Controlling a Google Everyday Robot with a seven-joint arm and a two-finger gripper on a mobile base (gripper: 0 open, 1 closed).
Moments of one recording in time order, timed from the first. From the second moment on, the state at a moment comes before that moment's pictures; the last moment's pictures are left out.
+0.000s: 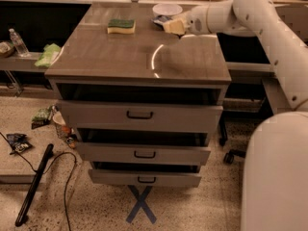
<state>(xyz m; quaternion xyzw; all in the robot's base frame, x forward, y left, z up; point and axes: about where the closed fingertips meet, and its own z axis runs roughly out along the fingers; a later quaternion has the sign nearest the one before) 0.811 -0.075 0.922 -0.38 0.73 0.25 0.51</state>
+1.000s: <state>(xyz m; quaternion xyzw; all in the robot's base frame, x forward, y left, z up) 0.909 0.029 0.902 -0.33 0.75 0.27 0.50</state>
